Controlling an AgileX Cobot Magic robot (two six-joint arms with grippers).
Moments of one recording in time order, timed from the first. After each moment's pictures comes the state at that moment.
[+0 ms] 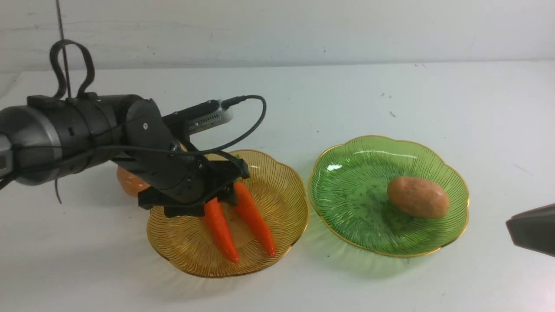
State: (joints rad) right arm 0.52 0.85 -0.98 0.15 1.13 -0.03; left arm -0.18 1.73 -1.42 0.00 0.90 -0.35
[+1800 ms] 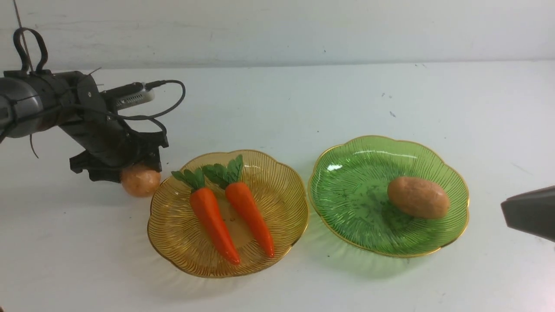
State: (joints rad) right arm 0.52 0.85 -0.98 0.15 1.07 -0.01; left arm -0.11 1.83 -1.66 -0.24 0.94 -0.13
